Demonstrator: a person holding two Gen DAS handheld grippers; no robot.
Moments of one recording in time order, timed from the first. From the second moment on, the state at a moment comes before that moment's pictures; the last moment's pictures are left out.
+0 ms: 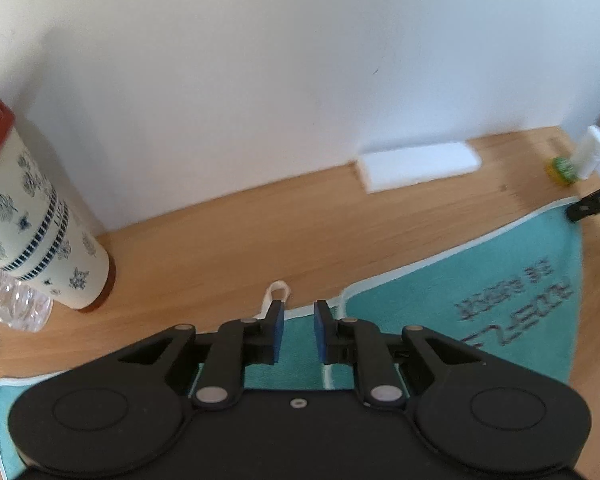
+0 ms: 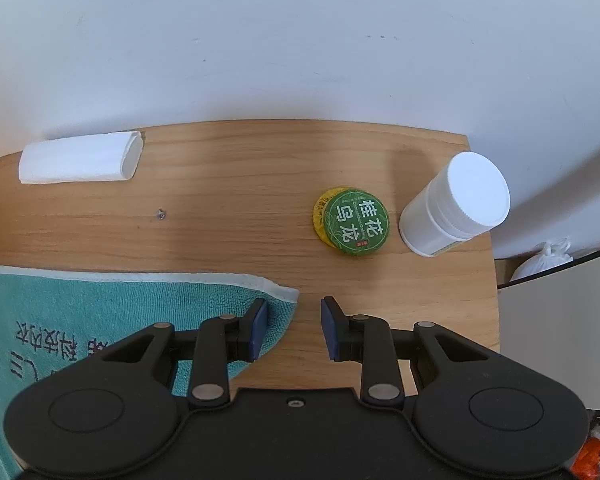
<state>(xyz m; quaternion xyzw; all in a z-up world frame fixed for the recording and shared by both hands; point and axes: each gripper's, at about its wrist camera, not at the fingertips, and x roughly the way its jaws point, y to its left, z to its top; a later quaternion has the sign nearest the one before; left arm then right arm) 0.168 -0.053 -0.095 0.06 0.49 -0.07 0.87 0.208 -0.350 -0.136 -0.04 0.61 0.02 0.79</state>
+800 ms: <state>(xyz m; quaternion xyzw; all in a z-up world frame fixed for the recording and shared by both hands) 0.169 -0.066 -0.141 0.09 0.52 -0.08 0.85 0.237 -0.400 -0.168 0.00 0.62 0.03 0.79</state>
